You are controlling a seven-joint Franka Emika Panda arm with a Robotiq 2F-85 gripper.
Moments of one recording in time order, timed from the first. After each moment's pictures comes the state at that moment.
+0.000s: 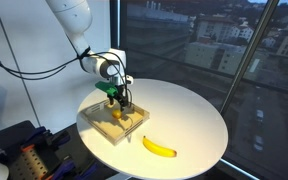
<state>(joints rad) 0.06 0.53 -0.03 -2.14 -0.02 2.62 0.09</state>
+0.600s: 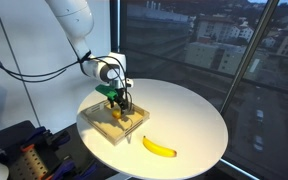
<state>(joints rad) 0.06 0.57 -0.04 -2.14 -0.02 2.66 0.09</state>
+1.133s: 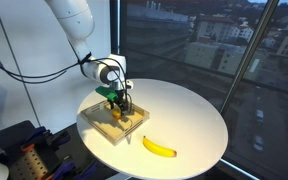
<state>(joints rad) 0.06 0.58 -0.05 -2.14 -0.02 2.67 0.09</state>
